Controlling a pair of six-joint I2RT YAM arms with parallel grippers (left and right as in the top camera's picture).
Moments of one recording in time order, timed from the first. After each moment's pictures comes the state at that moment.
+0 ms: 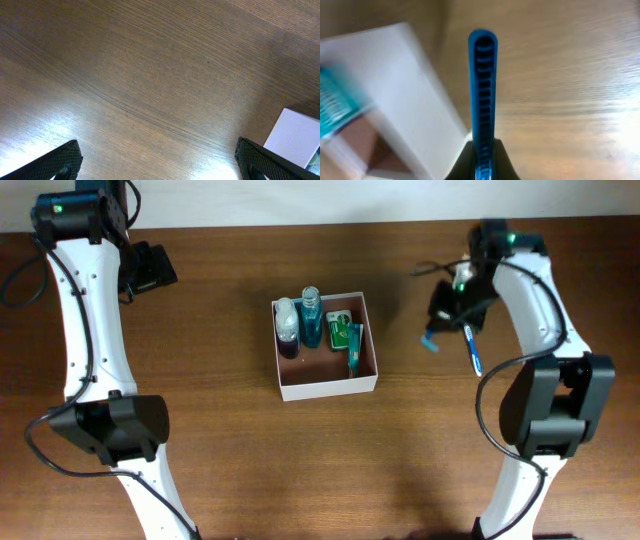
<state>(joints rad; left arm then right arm) 0.10 2.23 2.59 -1.69 -0.16 -0.31 -0.02 2.15 1.94 -1.33 -0.39 0.32</state>
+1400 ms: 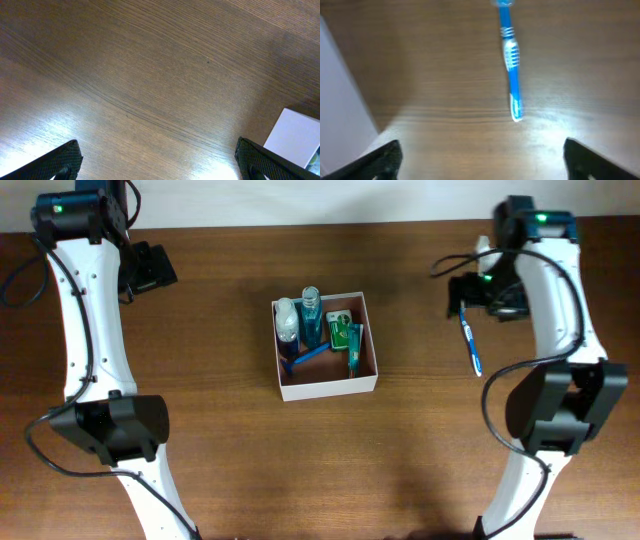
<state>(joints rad) 0.10 2.23 2.59 -1.69 -0.16 -0.31 -0.10 2.19 2.13 -1.48 -0.07 -0.03</state>
